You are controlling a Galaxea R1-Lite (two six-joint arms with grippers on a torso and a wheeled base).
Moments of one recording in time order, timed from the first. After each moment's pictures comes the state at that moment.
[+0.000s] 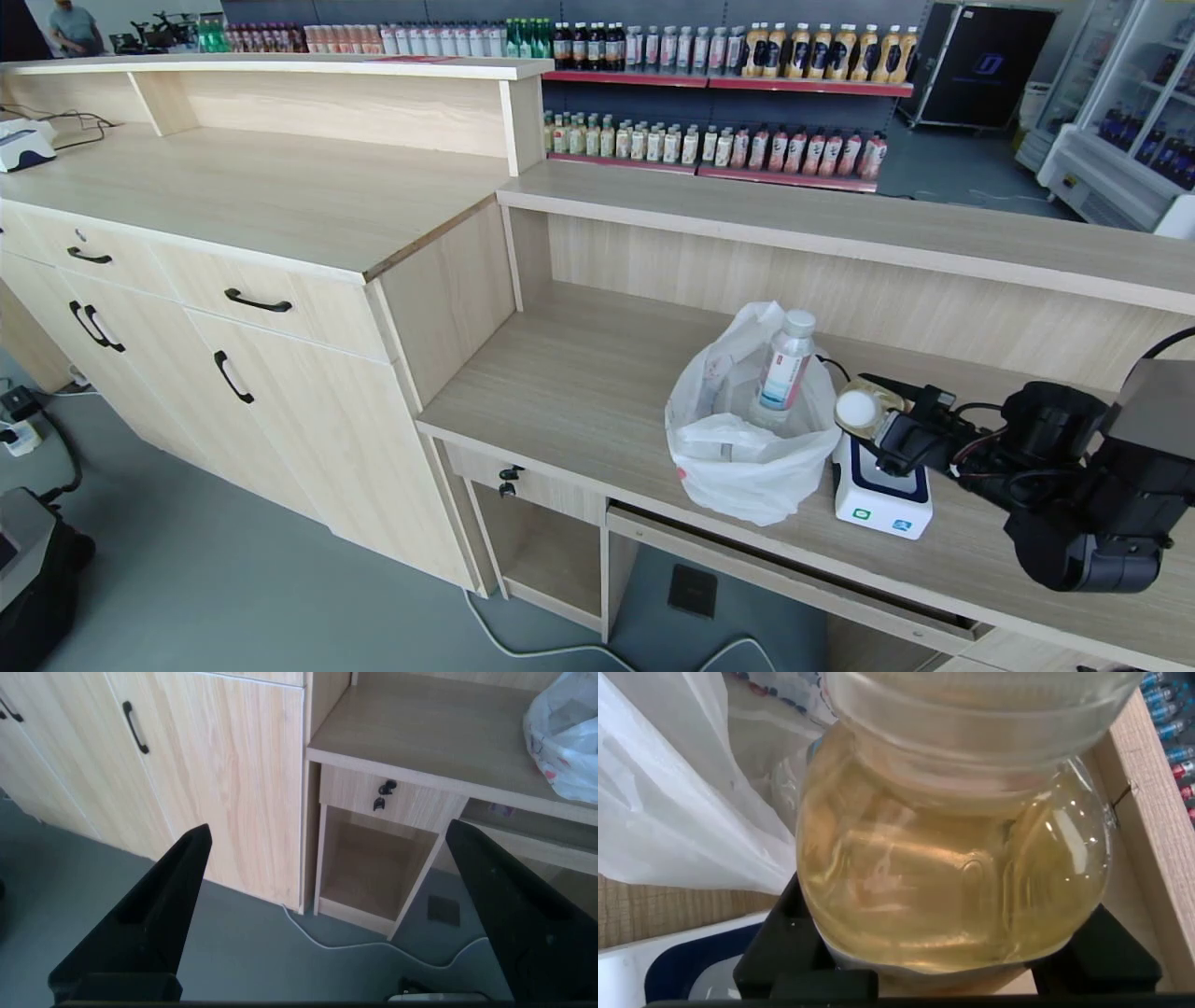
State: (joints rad) left arm 0.00 0.00 0.00 0.00 -0.02 0.00; right arm -0.08 2.26 -0.65 -1.57 0.59 -1.18
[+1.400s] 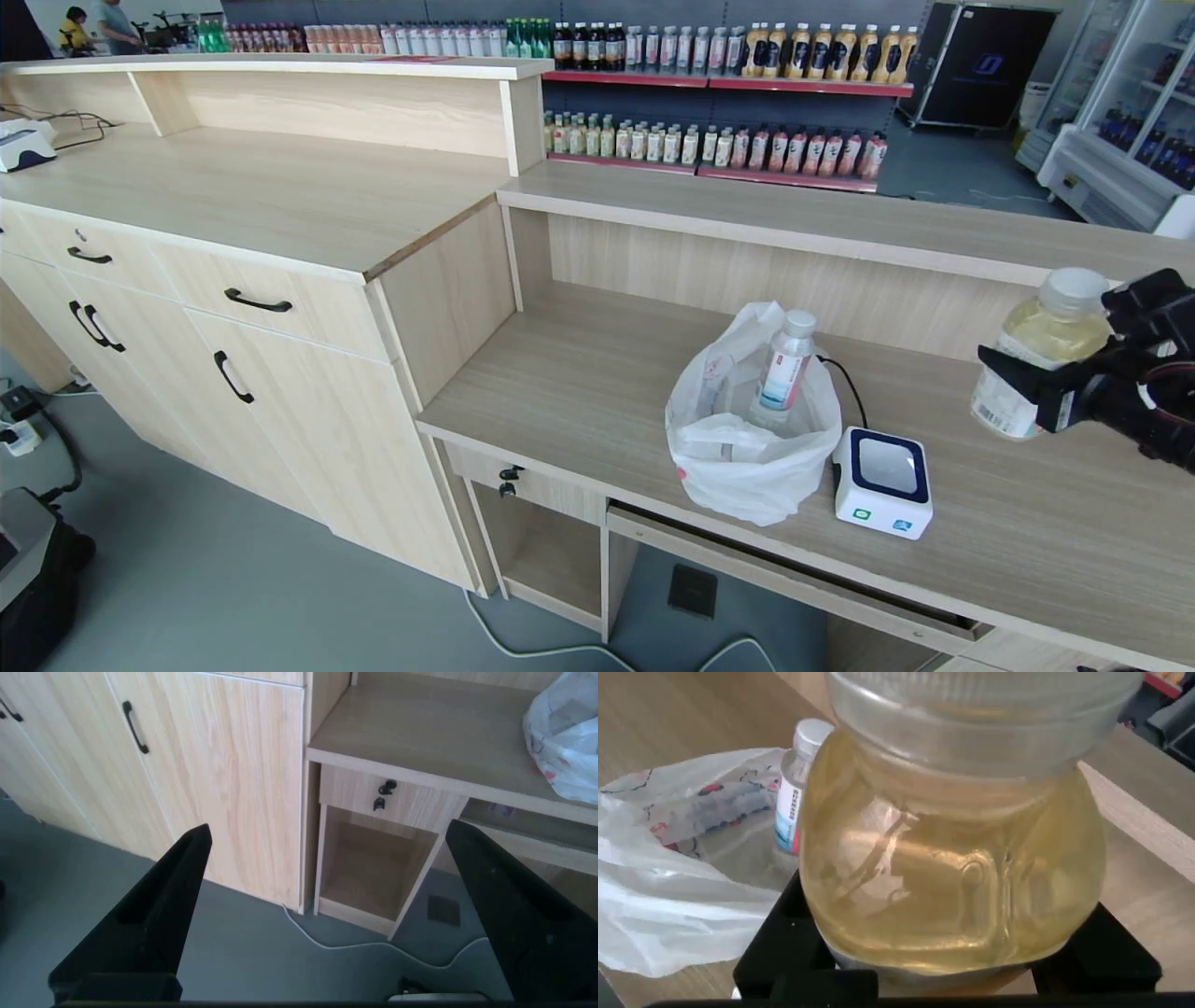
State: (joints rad) left arm 0.00 0.00 0.00 0.00 -0.02 0.00; right arm -0.25 1.63 -0.51 -1.10 0.40 -0.39
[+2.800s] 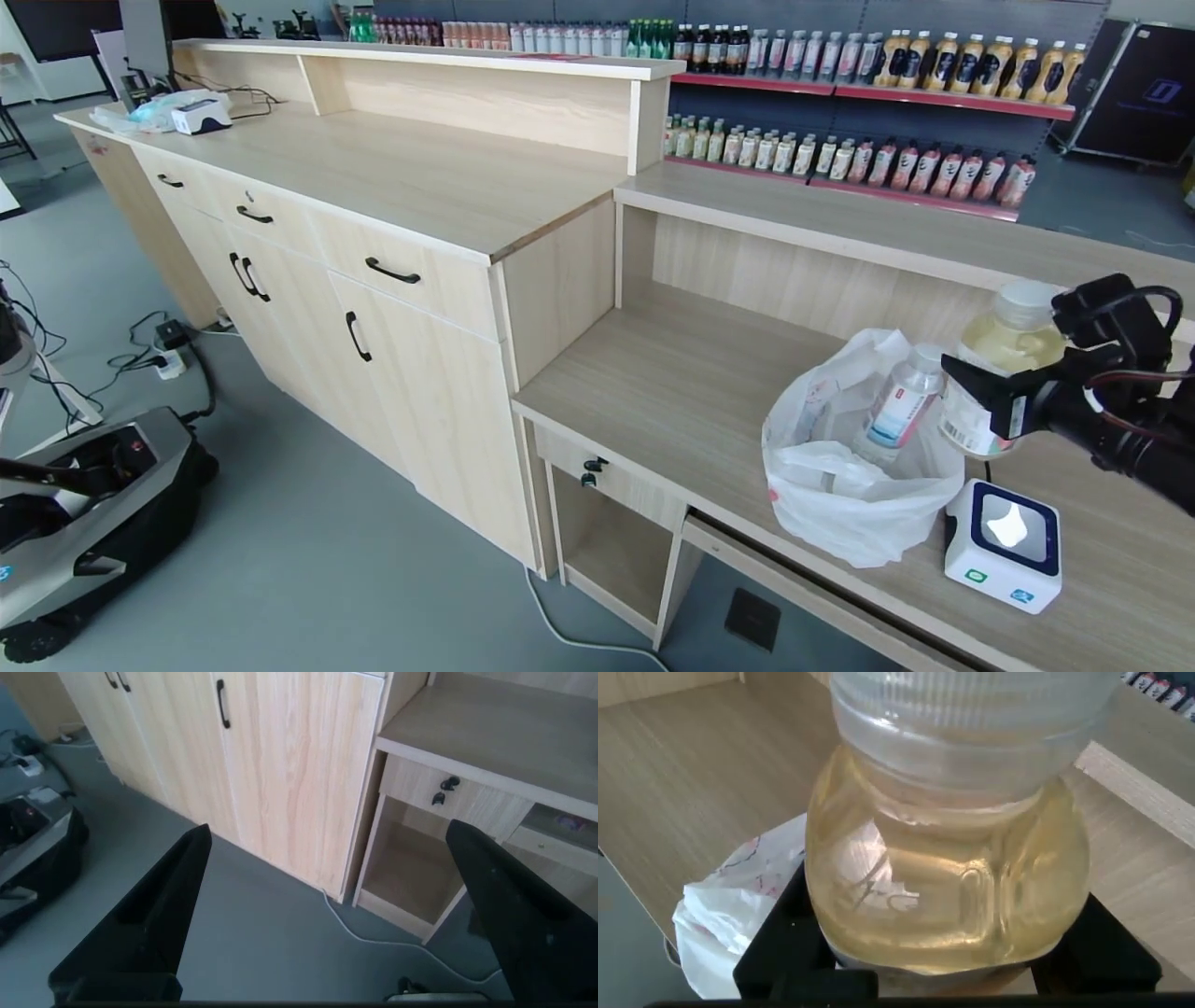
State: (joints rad) left arm 0.00 0.00 0.00 0.00 -0.02 0.00; right arm -0.06 1.64 -0.48 -1.11 0.18 -0.33
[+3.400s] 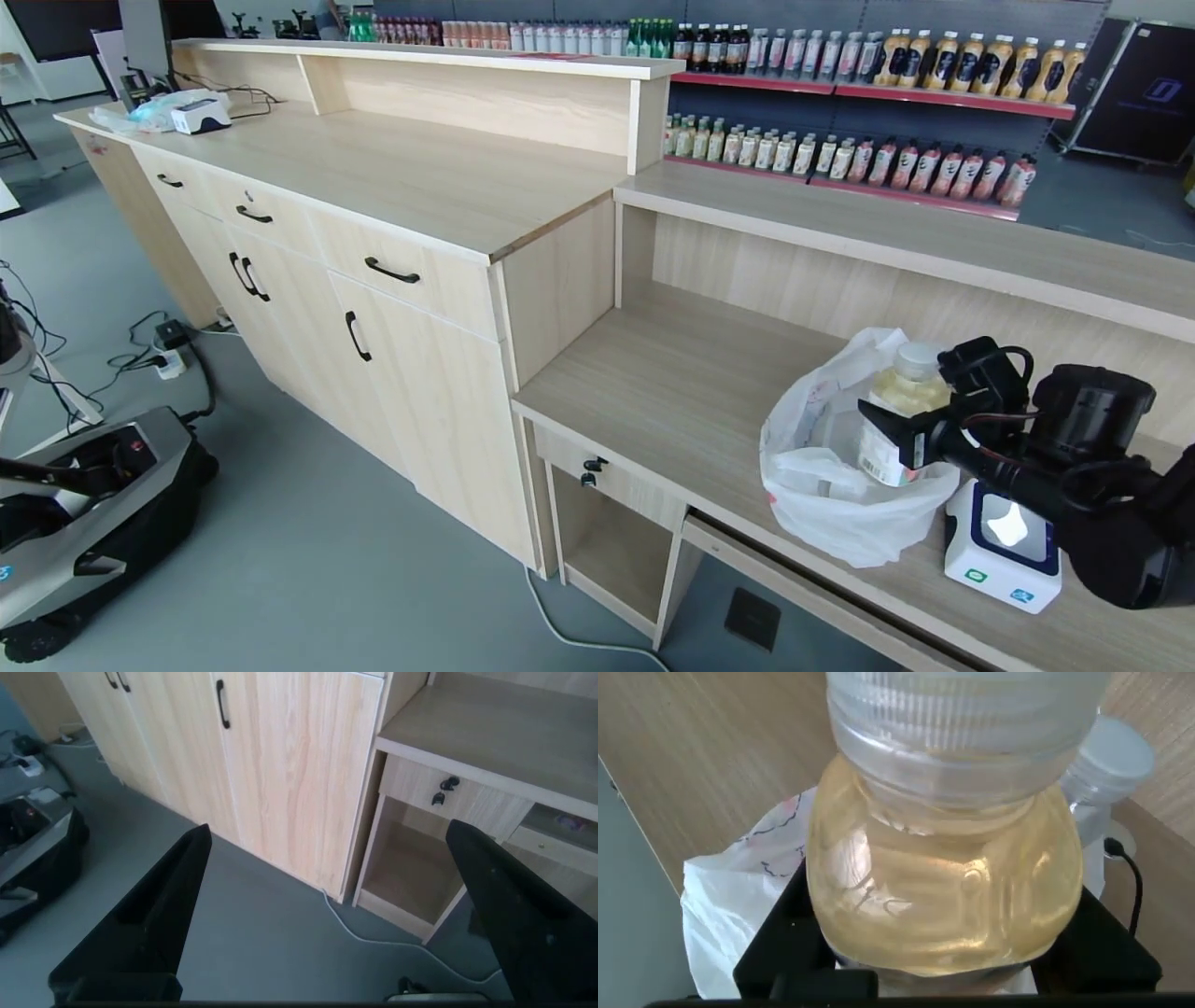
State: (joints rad) left arm 0.00 0.00 0.00 0.00 -0.02 0.00; right arm -0.01 2.01 -0.52 -1.36 0.26 -0.28
